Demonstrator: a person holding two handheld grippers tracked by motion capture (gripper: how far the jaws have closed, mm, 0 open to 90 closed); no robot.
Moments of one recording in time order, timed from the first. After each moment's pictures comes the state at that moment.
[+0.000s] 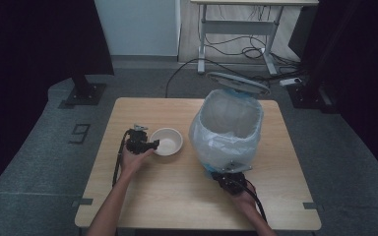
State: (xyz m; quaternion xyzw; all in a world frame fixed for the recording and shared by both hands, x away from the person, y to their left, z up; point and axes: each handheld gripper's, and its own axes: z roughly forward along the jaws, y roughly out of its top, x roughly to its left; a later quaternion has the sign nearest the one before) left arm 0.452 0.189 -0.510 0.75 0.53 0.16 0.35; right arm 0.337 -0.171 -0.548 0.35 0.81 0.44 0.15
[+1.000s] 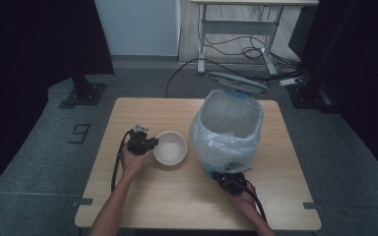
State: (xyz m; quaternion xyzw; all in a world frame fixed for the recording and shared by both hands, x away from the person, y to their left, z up) left arm 0.443 0.189 -0.503 0.76 0.49 0.14 0.40; right arm 0.336 -0.171 -0.548 0.35 0.81 0.43 0.16
